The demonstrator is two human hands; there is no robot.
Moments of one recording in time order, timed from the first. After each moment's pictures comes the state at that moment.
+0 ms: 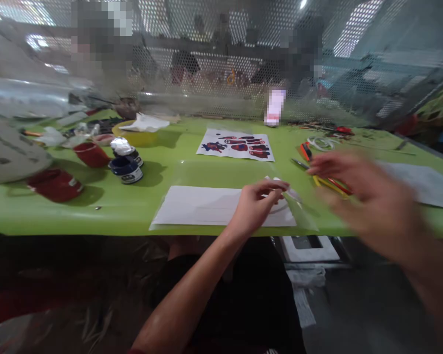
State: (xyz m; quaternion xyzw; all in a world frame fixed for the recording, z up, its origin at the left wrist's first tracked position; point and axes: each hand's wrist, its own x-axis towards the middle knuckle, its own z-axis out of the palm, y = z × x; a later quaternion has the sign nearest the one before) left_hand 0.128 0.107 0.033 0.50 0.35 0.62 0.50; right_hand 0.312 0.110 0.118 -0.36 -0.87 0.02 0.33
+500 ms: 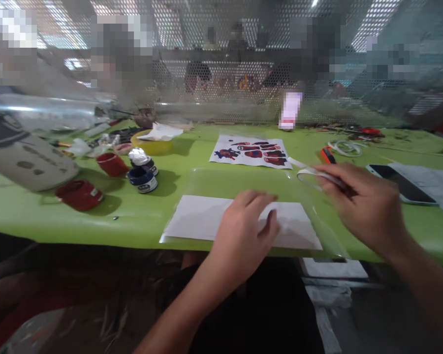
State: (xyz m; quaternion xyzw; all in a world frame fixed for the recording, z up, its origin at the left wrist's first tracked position) left_hand 0.078 0.054 0.057 0.67 0.53 0.49 0.16; right_hand 0.280 0.153 0.099 -0.30 -0.86 -0.08 0.39
